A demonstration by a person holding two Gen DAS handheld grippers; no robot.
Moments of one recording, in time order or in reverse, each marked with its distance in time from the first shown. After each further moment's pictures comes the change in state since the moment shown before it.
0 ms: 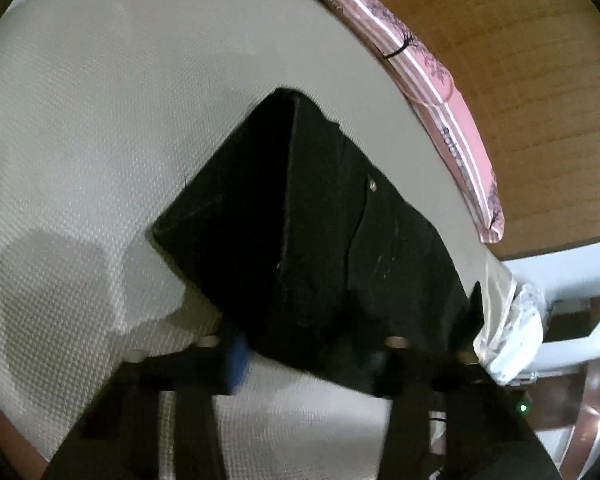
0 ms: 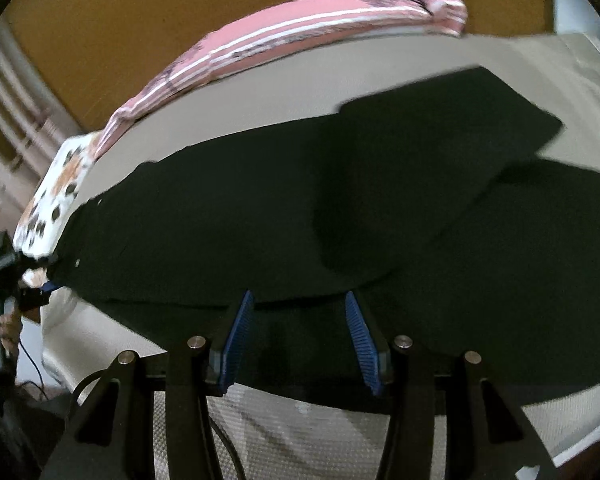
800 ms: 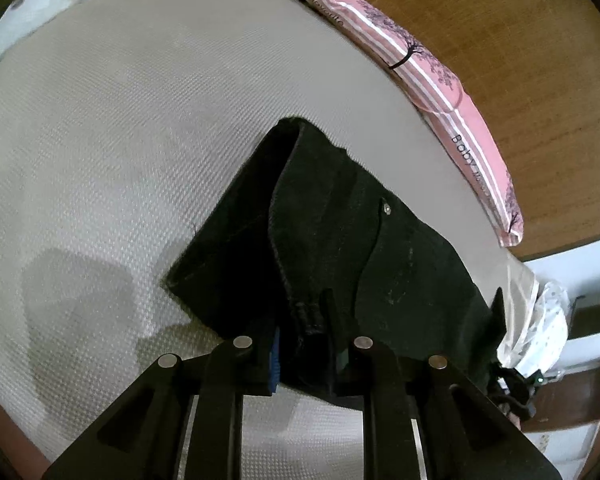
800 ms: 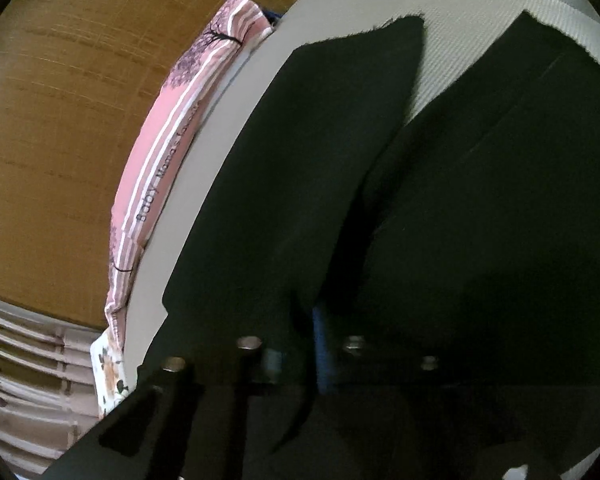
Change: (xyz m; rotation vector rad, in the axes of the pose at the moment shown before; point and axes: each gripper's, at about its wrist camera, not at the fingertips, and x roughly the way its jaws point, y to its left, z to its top) left arm 0.006 -0.008 0.021 0.063 -0.043 0.083; right arm 0.024 -0.129 0.042 0.672 -0.158 0.128
